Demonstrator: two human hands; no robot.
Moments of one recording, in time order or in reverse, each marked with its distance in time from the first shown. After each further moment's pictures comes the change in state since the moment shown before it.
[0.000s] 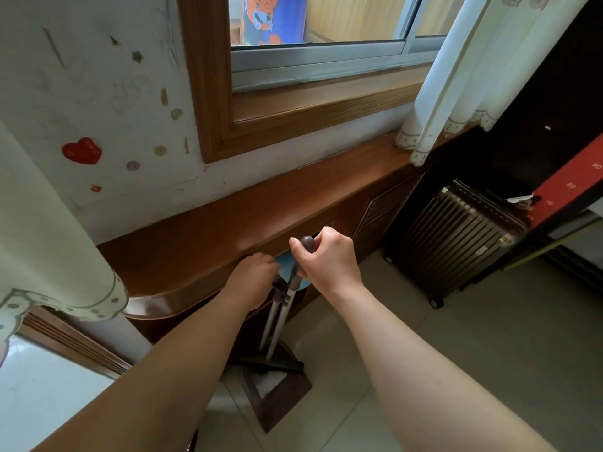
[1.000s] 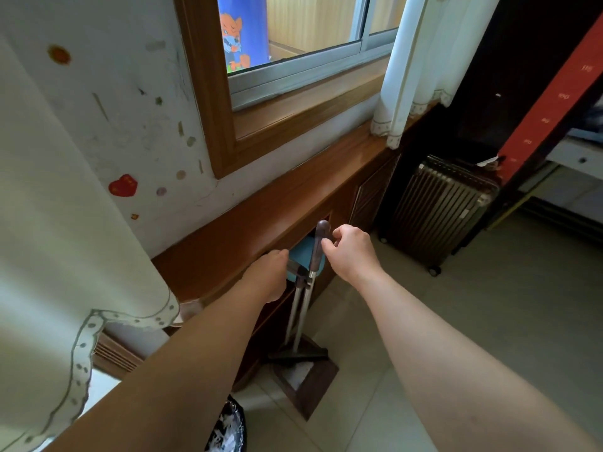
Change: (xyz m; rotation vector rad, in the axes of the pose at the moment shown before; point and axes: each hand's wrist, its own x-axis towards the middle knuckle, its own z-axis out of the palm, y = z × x) left_hand -0.054 0.007 -0.076 -0.138 -0.203 -0.113; right_hand -0.051 -0.040 -0.018 -0.134 0.018 0.254
